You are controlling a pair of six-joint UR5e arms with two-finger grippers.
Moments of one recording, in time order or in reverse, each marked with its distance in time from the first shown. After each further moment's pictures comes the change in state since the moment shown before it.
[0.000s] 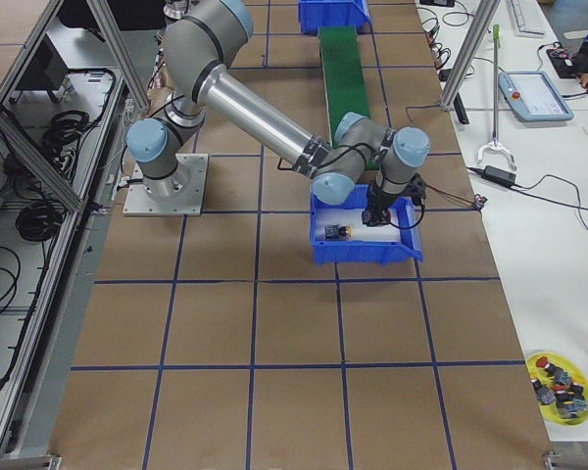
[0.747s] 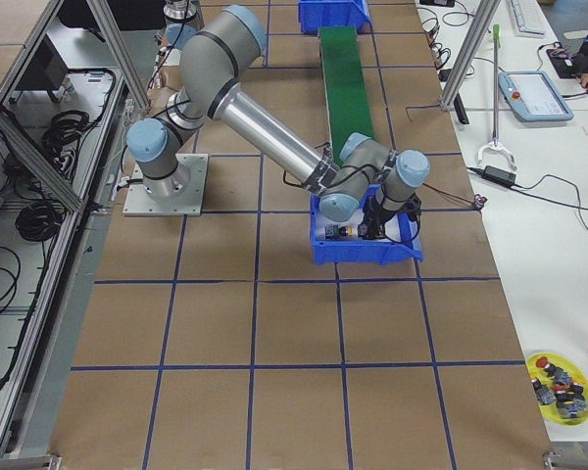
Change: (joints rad) left arm 0.000 0.000 0.000 0.000 0.000 0.000; right arm 0.009 0.067 0.002 -0.016 -0.037 -0.004
